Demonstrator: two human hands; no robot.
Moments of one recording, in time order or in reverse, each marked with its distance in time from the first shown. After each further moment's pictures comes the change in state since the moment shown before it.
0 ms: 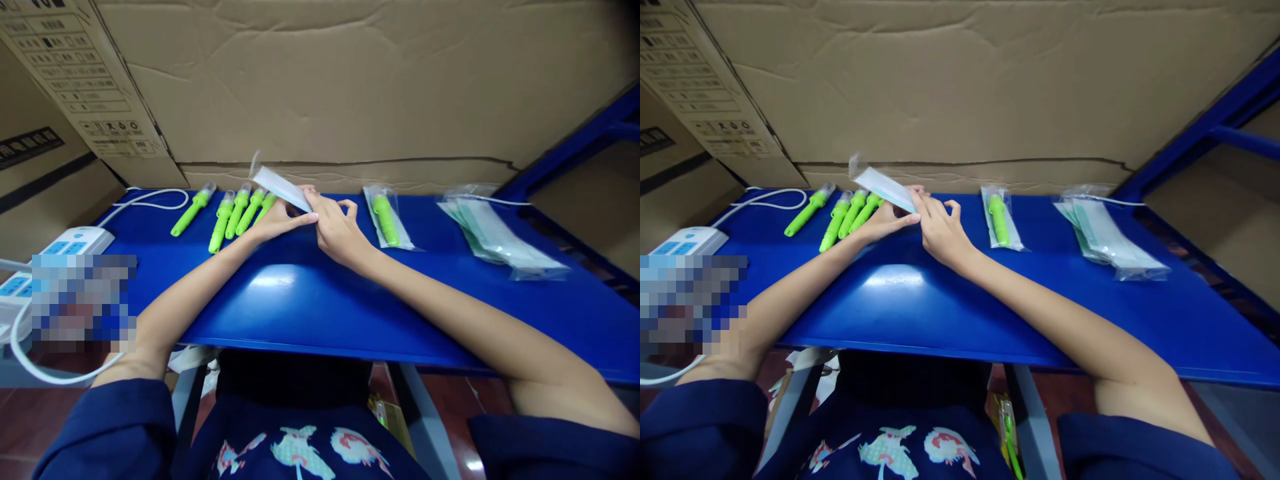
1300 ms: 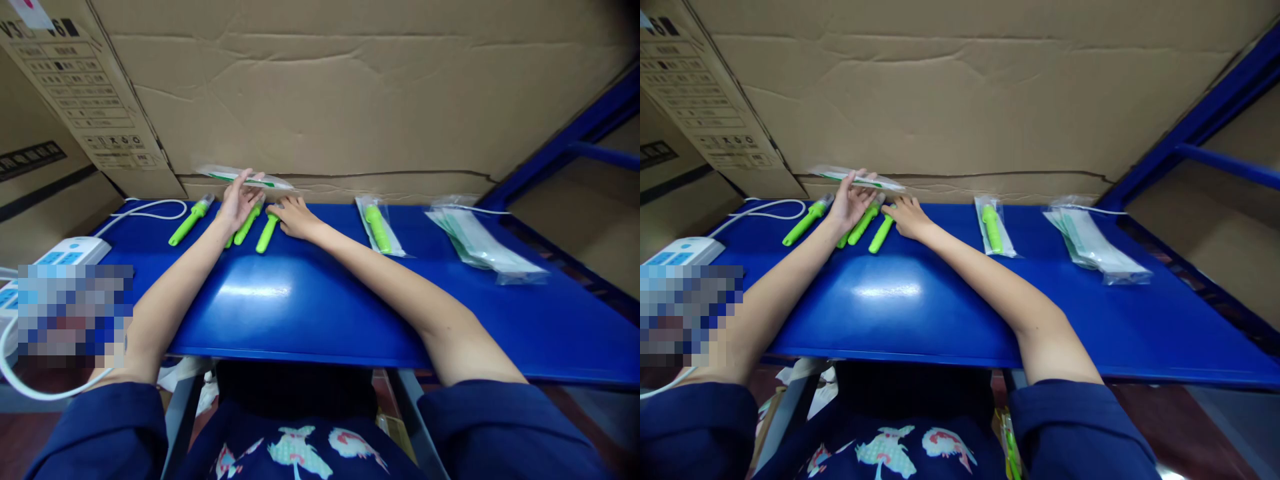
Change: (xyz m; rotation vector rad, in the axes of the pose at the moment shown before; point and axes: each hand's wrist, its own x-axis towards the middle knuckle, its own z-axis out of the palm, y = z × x) left_hand 0.027 -0.033 -0.071 -0.836 0.442 -0.145; right_hand 0.094 0.009 0.053 -0.109 -0.223 -0.155
